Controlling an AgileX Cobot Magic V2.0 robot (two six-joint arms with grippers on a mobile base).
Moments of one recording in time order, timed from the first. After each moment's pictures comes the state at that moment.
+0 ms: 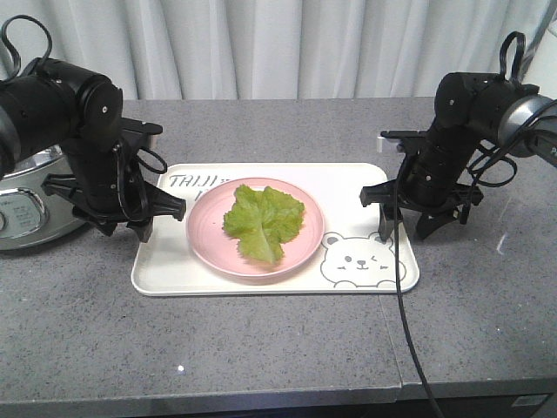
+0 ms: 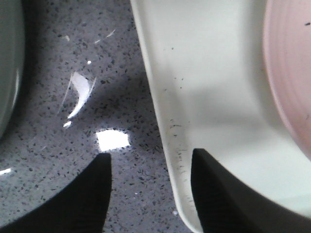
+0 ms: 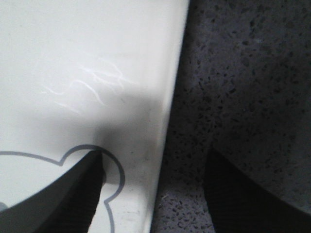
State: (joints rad) left arm -0.33 1.89 -1.60 0.12 1.19 -0.22; right arm 0.14 2.13 -1.80 0.13 1.23 -0.03
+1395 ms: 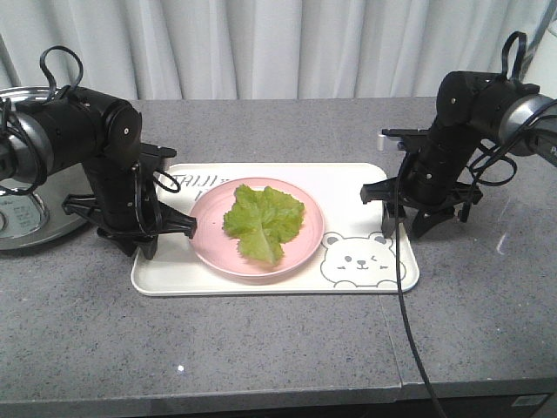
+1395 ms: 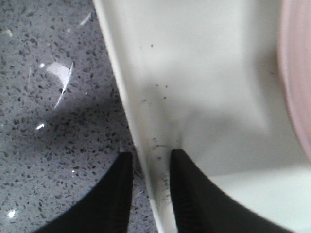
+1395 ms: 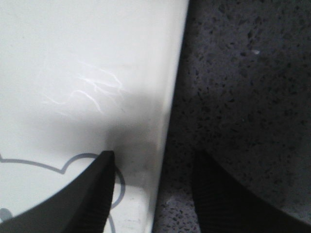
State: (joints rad) left arm -0.33 1.98 -1.60 0.08 1.17 -0.20; right arm 0.14 2.15 -1.81 0.16 1.23 -0.05
